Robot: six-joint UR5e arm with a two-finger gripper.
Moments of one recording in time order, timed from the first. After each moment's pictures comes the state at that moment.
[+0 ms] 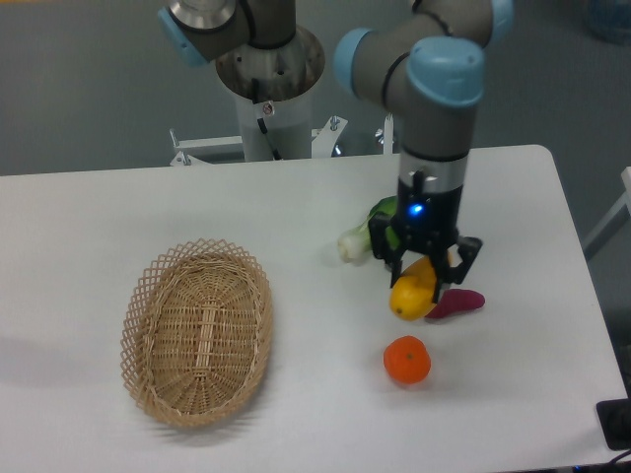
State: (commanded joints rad) arm 2.66 -1.80 -1.53 -1.07 1.29 1.18
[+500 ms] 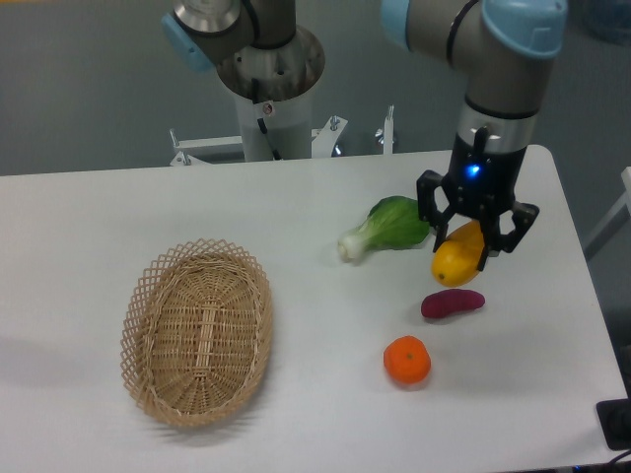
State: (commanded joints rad) arm 2.72 -1.80 -1.47 -1.18 1.29 1.32
